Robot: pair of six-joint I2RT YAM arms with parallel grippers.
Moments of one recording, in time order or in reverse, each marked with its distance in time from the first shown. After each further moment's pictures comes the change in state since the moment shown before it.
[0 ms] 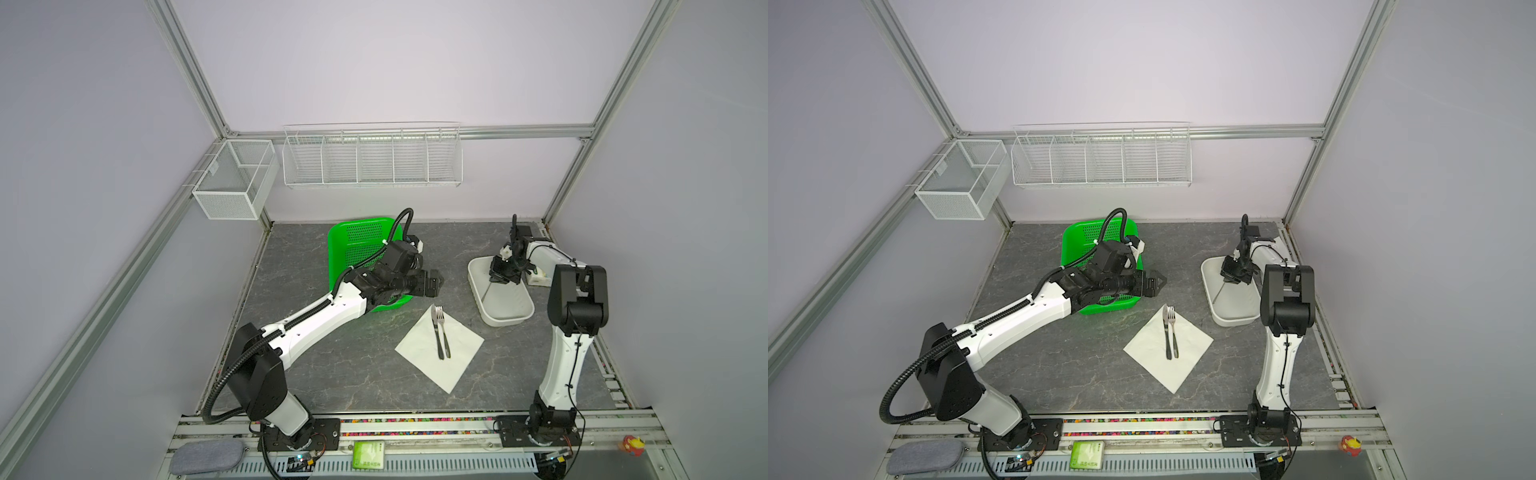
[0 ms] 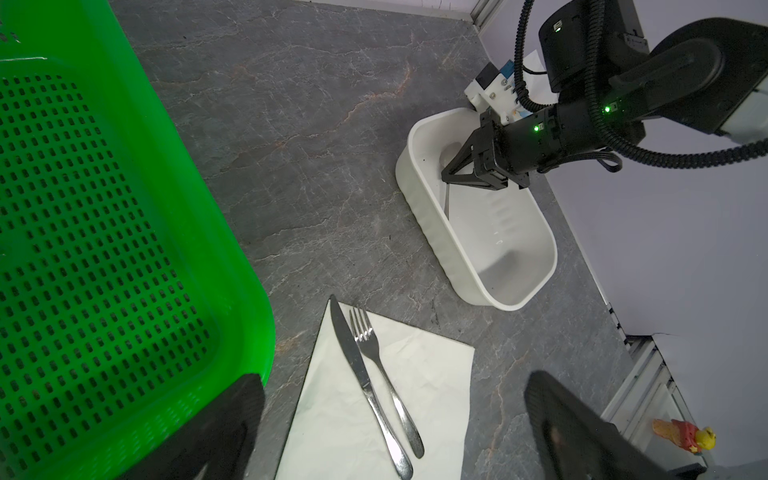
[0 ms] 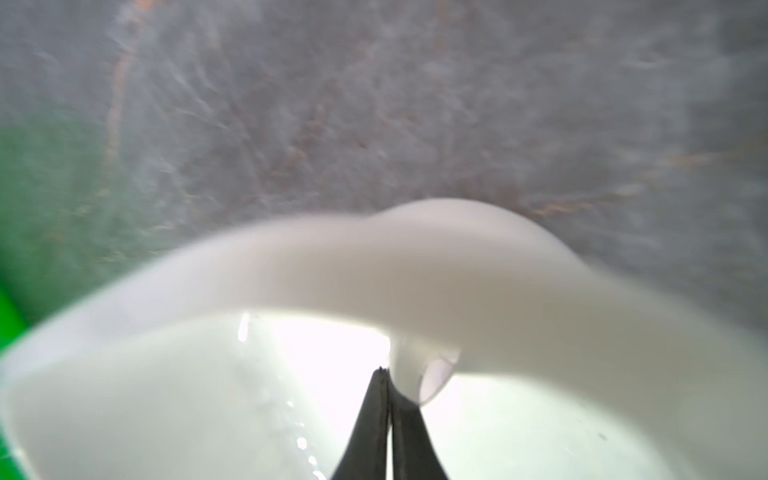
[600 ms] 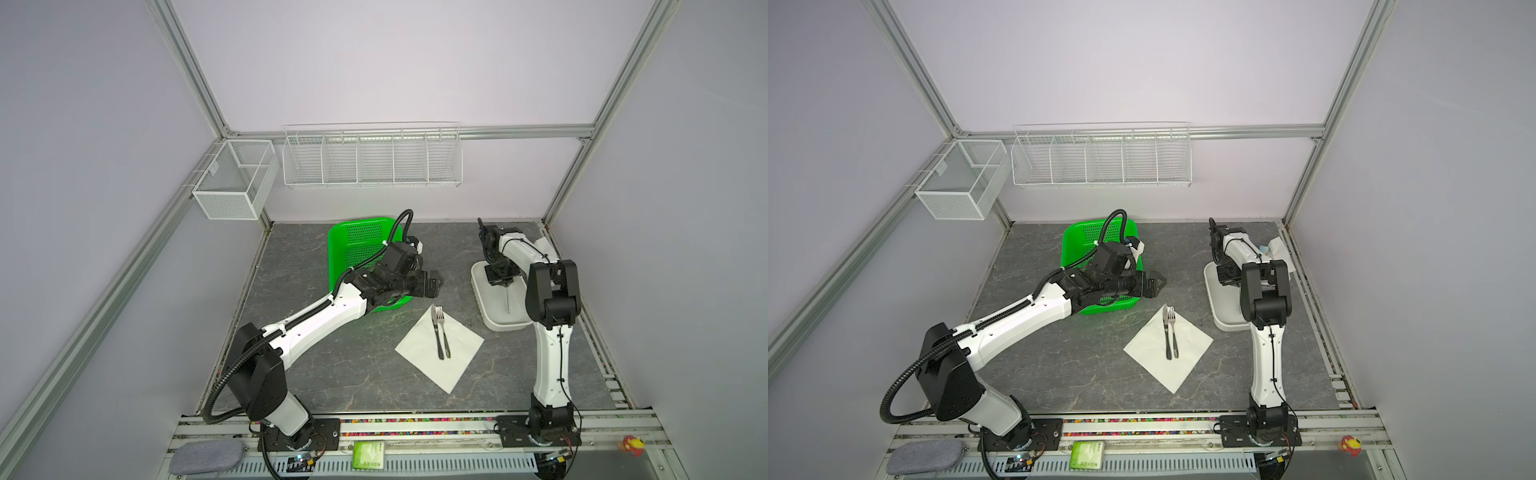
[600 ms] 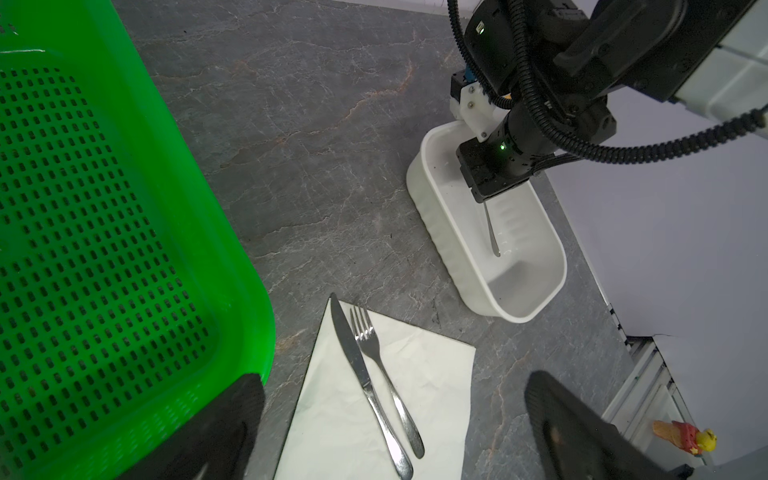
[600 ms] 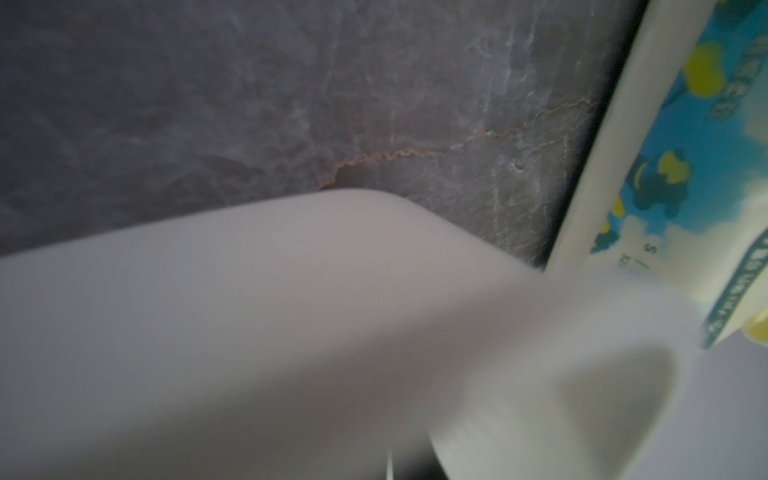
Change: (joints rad) left arm 0.000 -0.001 -0.017 0.008 -0.001 -0.007; right arm 0.169 0.152 0.226 -0.343 0.671 -0.198
